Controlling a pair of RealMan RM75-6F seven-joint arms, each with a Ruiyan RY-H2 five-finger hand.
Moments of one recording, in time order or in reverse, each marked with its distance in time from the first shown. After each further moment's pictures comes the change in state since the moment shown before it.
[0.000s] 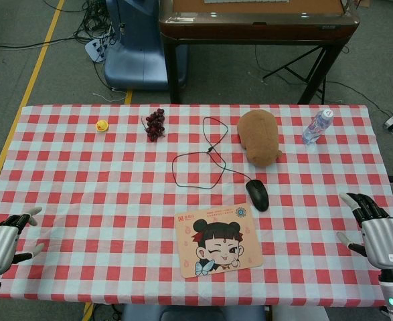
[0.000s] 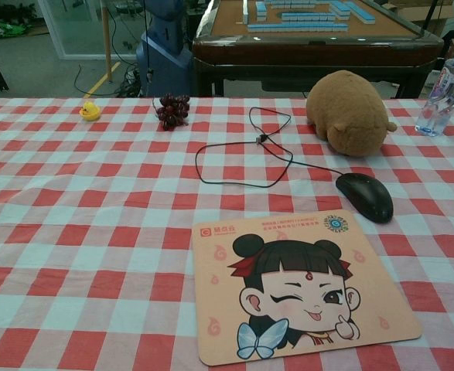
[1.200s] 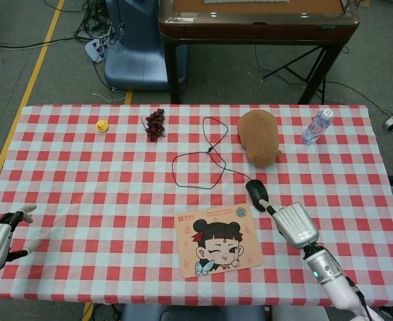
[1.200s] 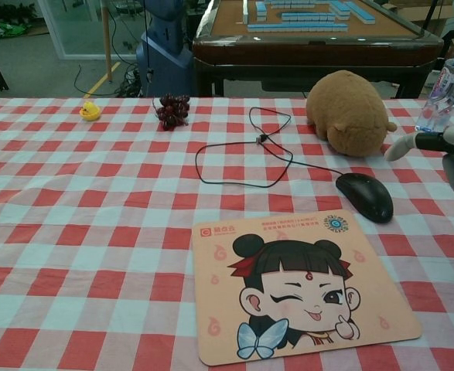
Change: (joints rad) left arm -0.001 0.019 -0.013 0.007 -0.018 0.013 -0.073; right arm 0.276 -0.129 0.042 -0.210 0.115 -0.473 -0.582
